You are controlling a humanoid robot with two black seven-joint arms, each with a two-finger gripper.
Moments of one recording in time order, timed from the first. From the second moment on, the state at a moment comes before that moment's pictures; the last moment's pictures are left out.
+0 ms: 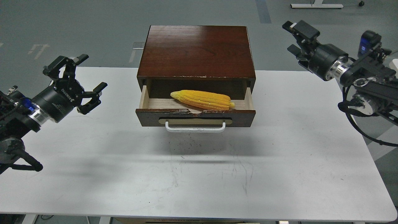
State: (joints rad) left arm -0.54 0.81 -0.57 -1.15 0.15 -0.49 -0.49; right arm 1.11 -0.70 -0.06 1.01 -0.15 0.02 0.49
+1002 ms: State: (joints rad) left arm -0.80 0.88 -0.63 -1.39 0.77 -0.49 -0.49; right arm 0.83 -0.69 0.11 0.98 0.01 0.10 0.49
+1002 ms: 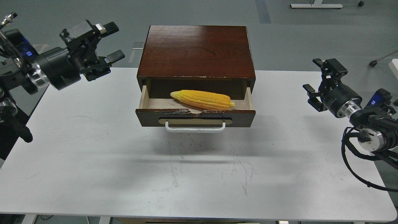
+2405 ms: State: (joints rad) left arm -0.46 0.68 -0.60 -1.60 1.40 -0.40 -0.47; right arm 0.77 -0.69 0.11 0.98 0.00 0.10 0.49
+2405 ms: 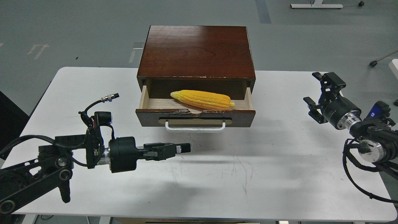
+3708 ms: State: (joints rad) left arm -0.46 0.50 -0.62 -1.43 1.30 -0.38 -0.36; right arm 0.75 -0.69 0.11 0.98 0.00 0.10 0.49
